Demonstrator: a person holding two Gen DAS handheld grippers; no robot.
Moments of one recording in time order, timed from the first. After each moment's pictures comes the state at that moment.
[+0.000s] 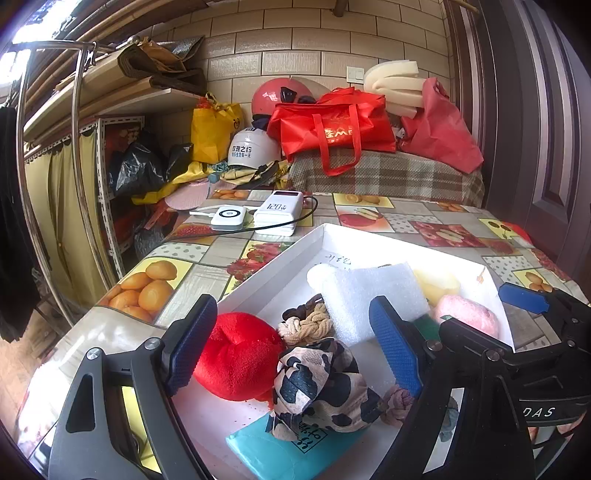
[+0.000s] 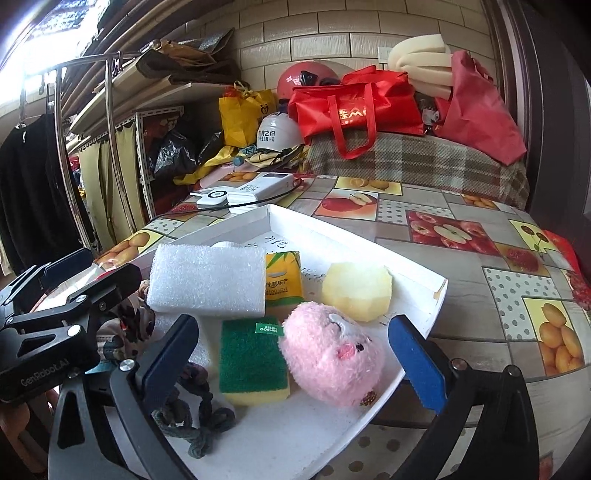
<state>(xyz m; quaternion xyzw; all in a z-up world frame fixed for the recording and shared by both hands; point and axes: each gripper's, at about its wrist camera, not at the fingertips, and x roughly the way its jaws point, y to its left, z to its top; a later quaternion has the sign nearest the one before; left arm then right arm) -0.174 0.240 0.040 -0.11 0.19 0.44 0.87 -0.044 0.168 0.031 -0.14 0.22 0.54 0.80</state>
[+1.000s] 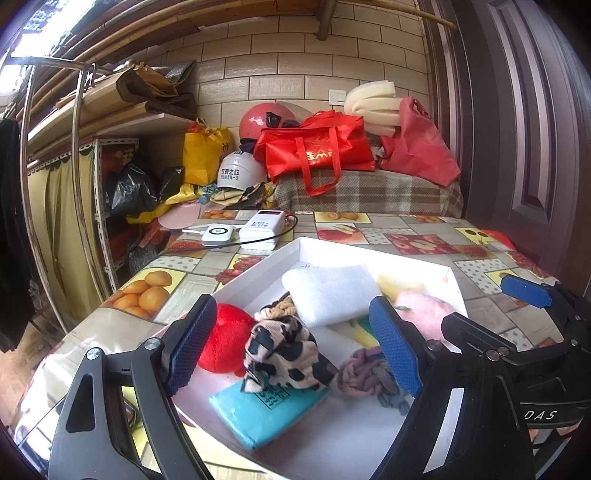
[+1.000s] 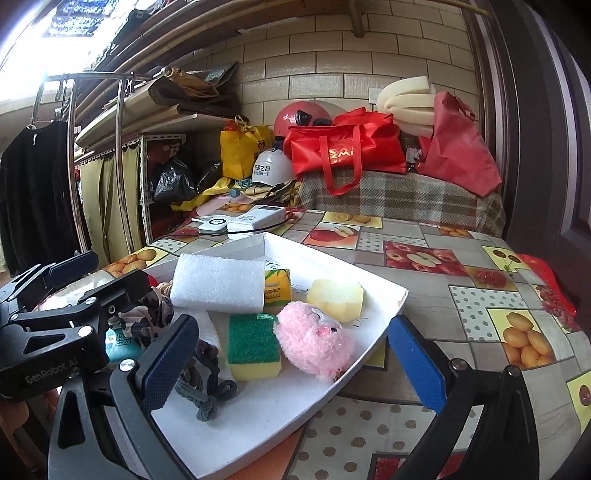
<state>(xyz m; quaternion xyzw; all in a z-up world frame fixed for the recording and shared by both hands) -0.189 0.188 0.047 -0.08 0.15 0.42 0.89 -0.069 0.118 0.040 -0.12 0.15 0.53 0.83</state>
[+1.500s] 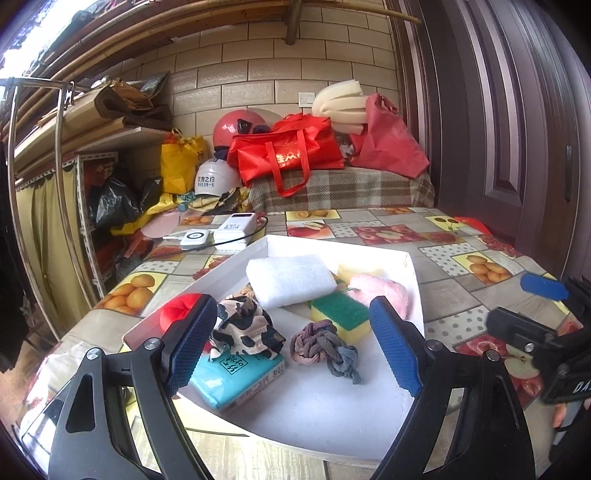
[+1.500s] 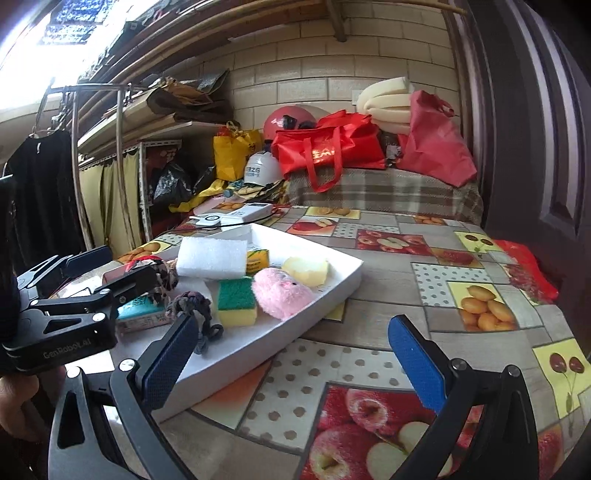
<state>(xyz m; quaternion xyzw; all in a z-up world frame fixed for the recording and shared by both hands) -0.189 0.140 0.051 -0.05 0.15 0.39 0.91 -0.064 0.035 0.042 -0.09 0.17 0.52 0.83</state>
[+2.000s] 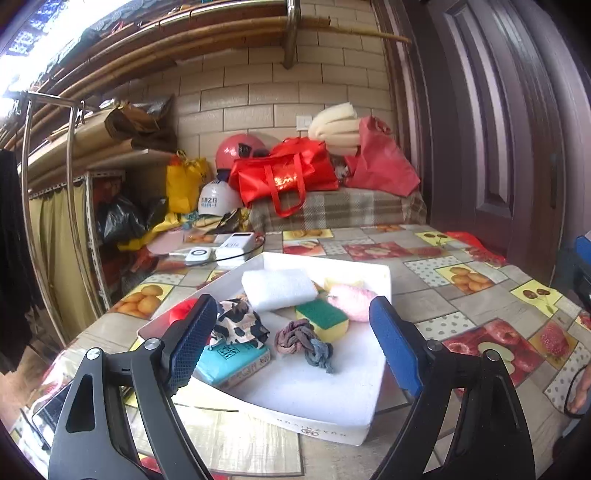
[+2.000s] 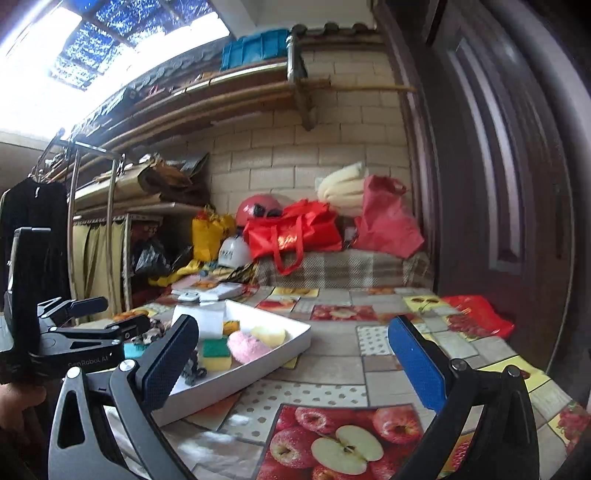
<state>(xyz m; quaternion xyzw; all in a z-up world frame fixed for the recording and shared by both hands) -0.210 0.089 0.059 -0.04 0.11 0.39 0.92 -0.115 -0.060 0.062 0.00 -0.02 0.43 0.90</state>
